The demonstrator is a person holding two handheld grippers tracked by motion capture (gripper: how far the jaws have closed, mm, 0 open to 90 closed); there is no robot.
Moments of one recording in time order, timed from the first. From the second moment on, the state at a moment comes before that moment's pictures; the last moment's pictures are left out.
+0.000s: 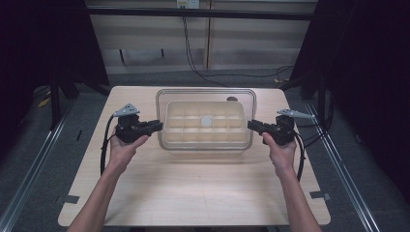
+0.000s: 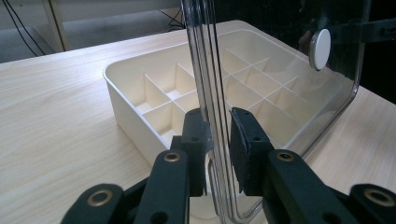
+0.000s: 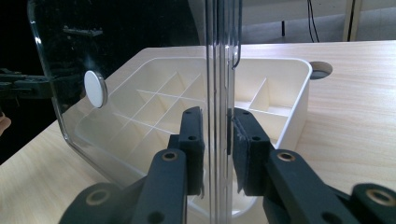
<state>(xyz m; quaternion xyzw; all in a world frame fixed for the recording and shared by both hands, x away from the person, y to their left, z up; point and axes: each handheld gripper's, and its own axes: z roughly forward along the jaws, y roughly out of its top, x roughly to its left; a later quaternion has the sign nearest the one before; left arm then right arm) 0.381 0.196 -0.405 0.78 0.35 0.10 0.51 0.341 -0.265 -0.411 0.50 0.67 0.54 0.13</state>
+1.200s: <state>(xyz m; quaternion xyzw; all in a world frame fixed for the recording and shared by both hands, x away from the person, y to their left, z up) 0.360 0.201 -0.398 0.79 0.34 0.11 0.49 0.316 -0.260 -0.402 0.49 0.69 0.52 0.13</state>
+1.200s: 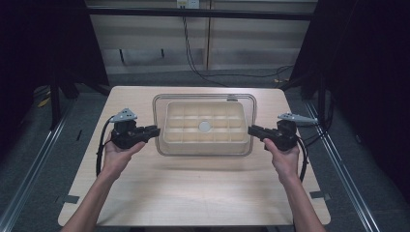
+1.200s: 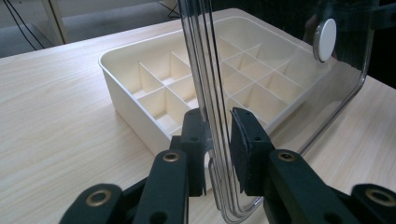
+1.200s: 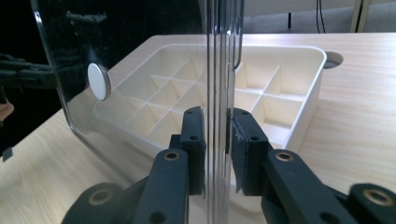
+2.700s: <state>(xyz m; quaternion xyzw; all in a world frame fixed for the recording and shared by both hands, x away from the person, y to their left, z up) 0.305 0.205 -0.409 0.82 0.32 0.10 0.46 0.258 -0.262 -0.405 0.48 0.71 0.51 0.10</state>
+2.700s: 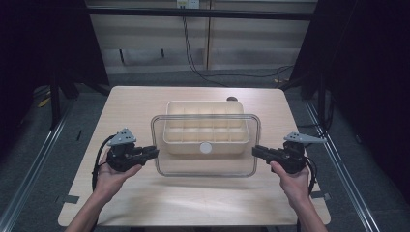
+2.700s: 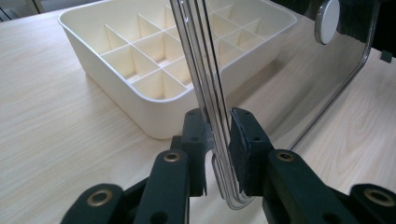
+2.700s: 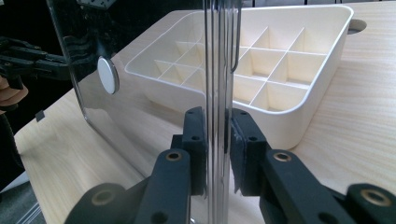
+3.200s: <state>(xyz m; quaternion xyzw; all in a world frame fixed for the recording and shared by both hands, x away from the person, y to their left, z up) 0.290 0.209 -0.418 0.83 0.32 0.09 0.45 0.245 -0.260 -0.423 0.48 0.71 0.50 0.08</state>
